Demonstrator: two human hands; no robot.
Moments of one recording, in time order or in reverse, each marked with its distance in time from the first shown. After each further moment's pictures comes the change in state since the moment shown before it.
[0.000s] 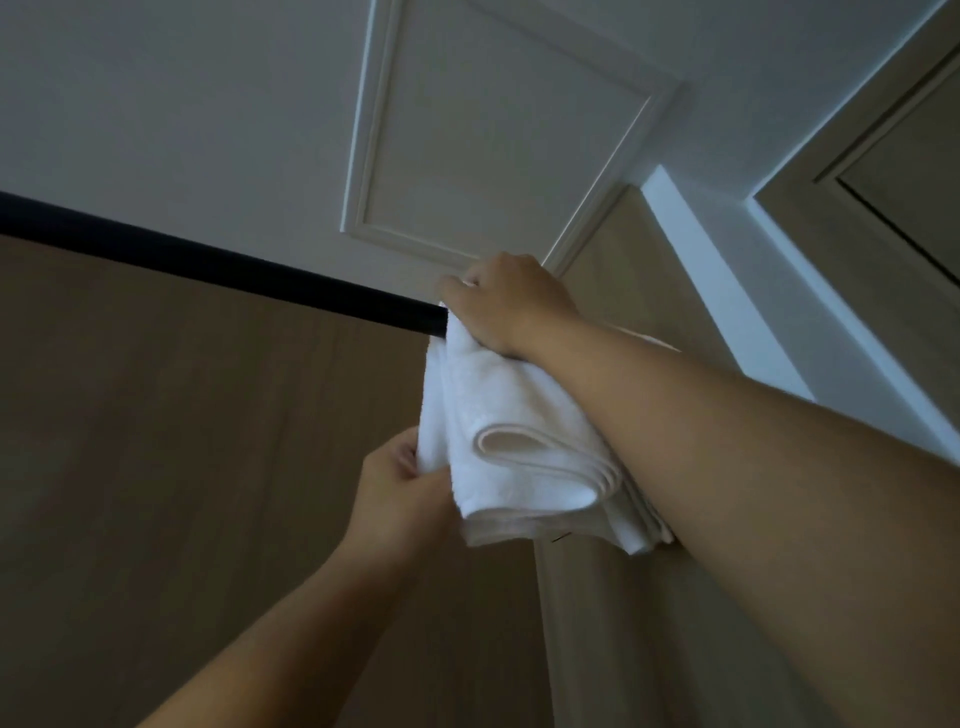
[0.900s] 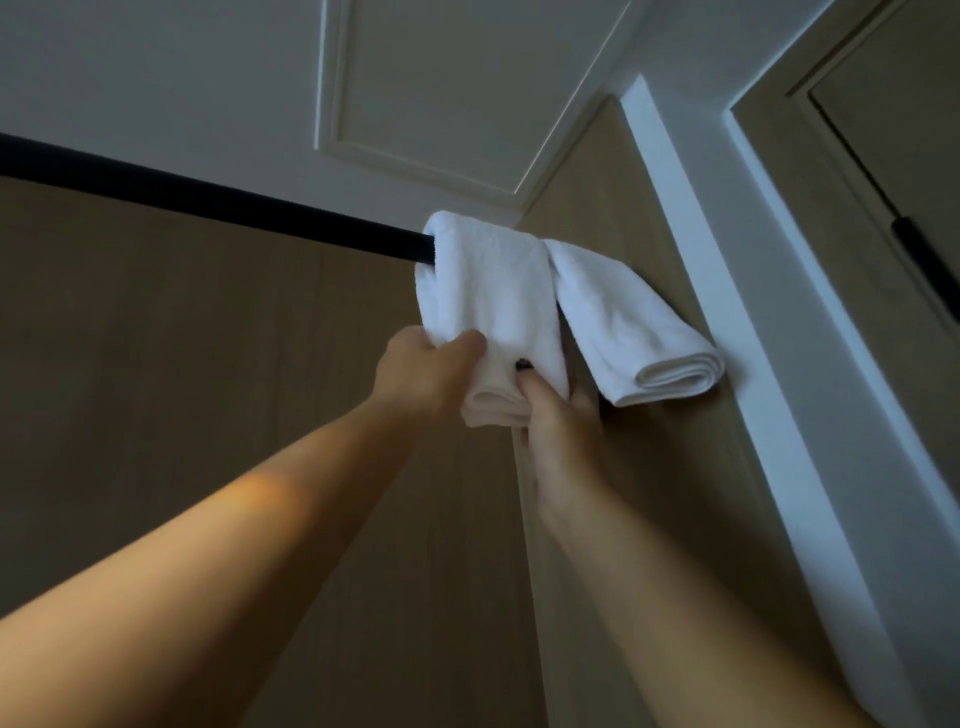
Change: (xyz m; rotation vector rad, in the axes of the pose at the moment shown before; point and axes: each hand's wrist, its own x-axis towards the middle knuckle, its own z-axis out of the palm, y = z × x) left_hand 0.013 0.042 0.015 0.273 0.118 -0.276; right_hand -0.180 -0.001 0.026 1.211 0.238 0.833
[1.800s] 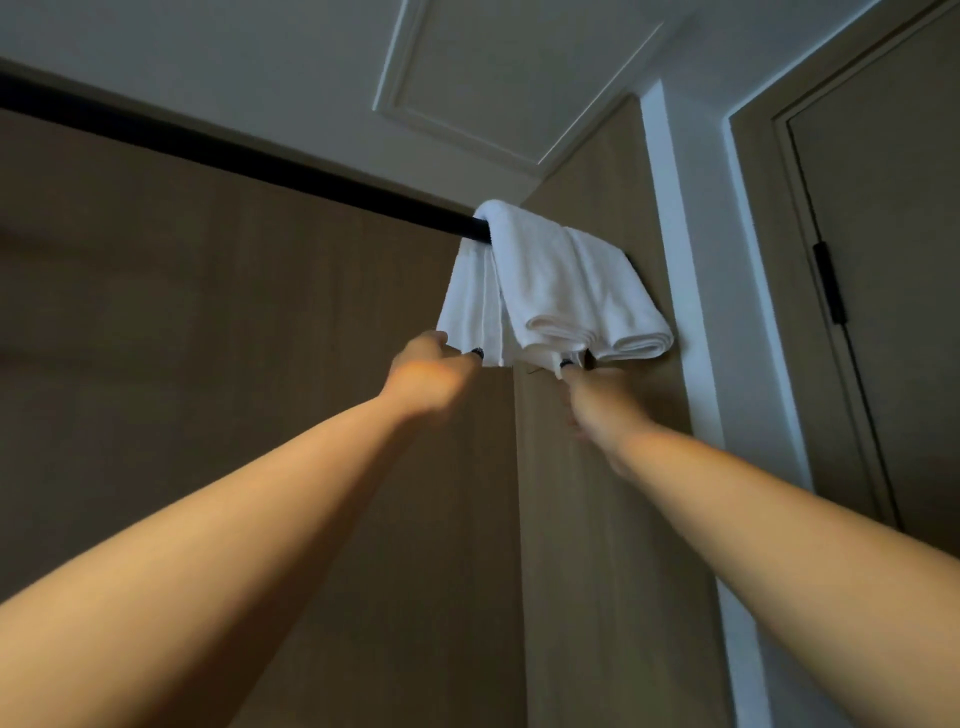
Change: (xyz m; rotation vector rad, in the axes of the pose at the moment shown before) left_hand -0.094 0.018 -0.074 0.224 -0.126 -0.139; right_hand -0.077 -0.069 -0.023 -0.815 -0.022 0.165
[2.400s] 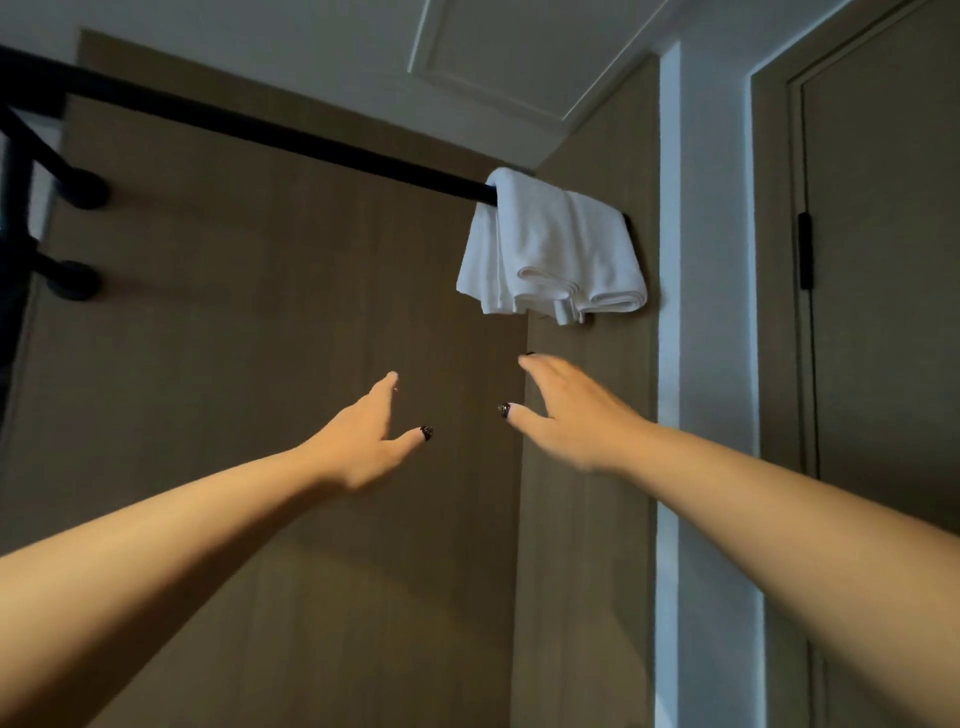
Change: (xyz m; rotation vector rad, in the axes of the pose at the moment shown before) left_hand -0.170 -0.013 -0.056 0.497 -0.262 -0.058; right_hand -0.124 -0.008 -0.073 -0.779 -0.497 -0.537
